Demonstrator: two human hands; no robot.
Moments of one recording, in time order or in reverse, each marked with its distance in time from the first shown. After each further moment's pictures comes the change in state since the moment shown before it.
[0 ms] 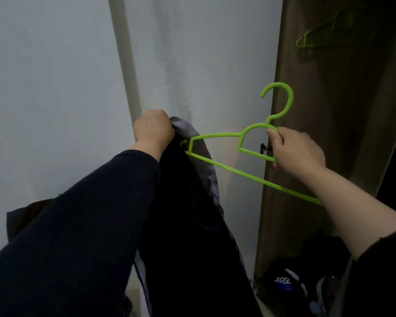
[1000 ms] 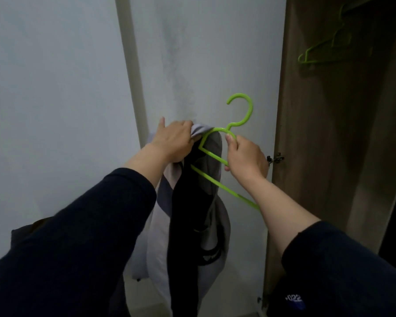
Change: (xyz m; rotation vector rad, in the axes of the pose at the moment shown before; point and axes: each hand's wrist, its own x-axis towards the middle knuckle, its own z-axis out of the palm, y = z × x) left_hand 0.007 -0.004 -0.020 0.003 -0.122 0.457; right_hand 0.016 -0.102 0.060 0.304 0.064 0.128
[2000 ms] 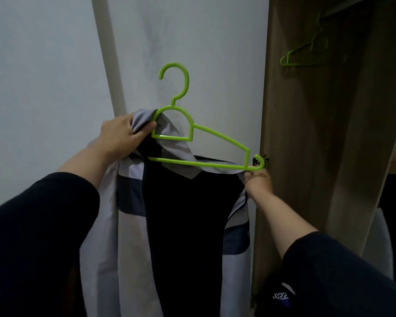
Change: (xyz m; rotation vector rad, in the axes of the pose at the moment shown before) left_hand -0.008 -0.071 -0.006 -0.308 0.222 -0.116; right_hand 0.007 0.072 0.008 0.244 -0.080 0.375
